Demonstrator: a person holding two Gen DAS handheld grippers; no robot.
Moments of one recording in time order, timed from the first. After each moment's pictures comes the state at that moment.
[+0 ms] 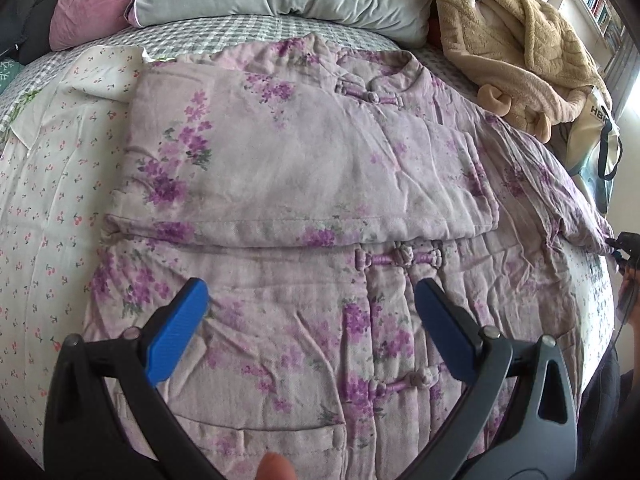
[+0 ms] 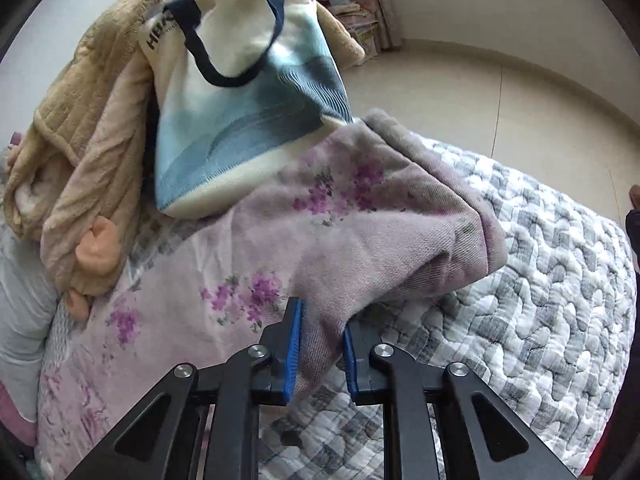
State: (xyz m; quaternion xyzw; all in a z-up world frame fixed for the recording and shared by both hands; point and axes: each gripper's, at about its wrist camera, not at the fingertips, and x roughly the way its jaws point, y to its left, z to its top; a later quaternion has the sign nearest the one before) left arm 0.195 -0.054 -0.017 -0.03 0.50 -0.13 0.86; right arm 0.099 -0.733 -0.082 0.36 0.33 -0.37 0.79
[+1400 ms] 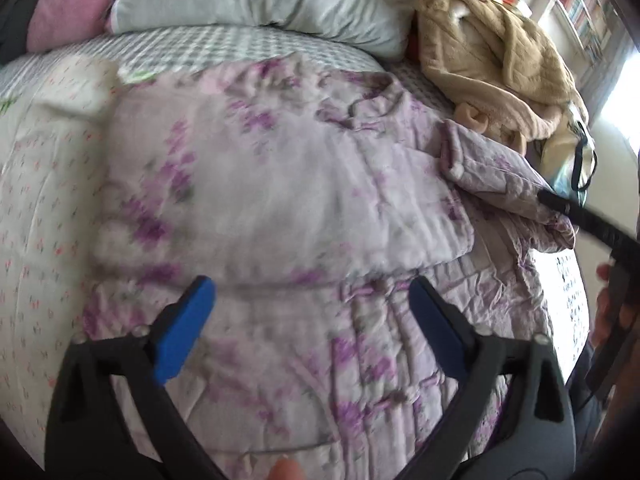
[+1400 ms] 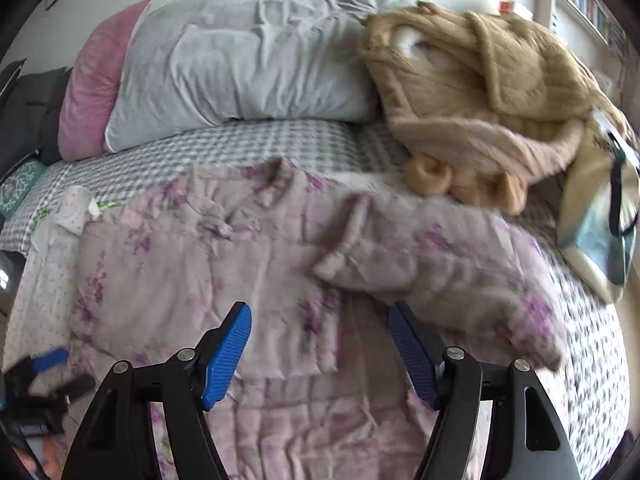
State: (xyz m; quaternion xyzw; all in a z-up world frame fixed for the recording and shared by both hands) left arm 0.224 -0.058 -0.002 -0.05 0.49 -0.19 0.85; right arm 0.252 -0.326 -0.017 0.04 0.42 -0.07 0.90
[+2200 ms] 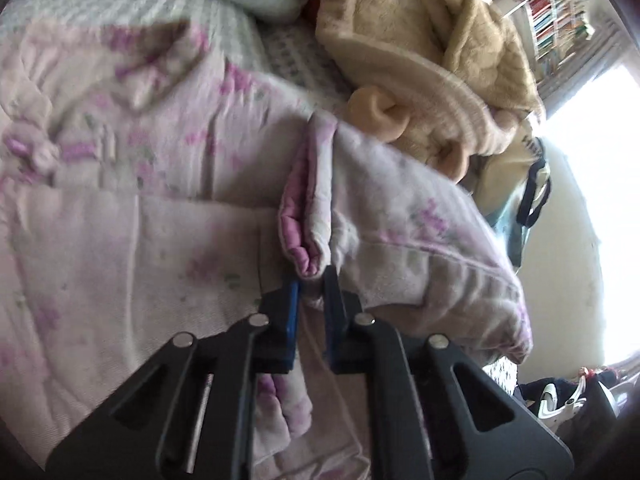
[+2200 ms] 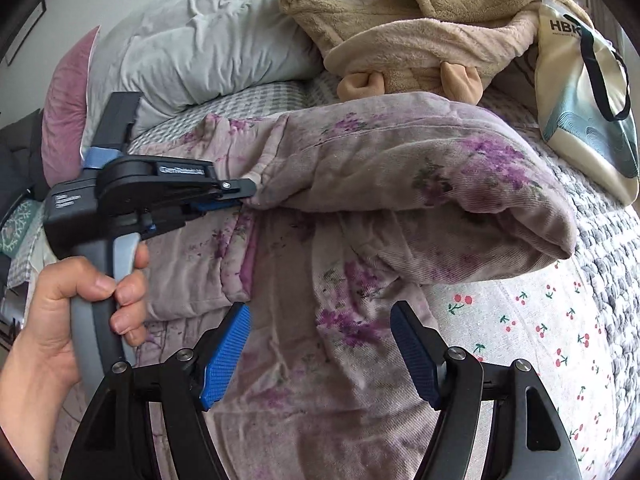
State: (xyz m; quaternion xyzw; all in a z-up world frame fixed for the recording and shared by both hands) left arm 0.335 -0.263 -0.043 -0.15 0.50 -0.33 0.79; right arm 0.197 -0.415 -0.089 0.13 0.43 -0.07 0.89
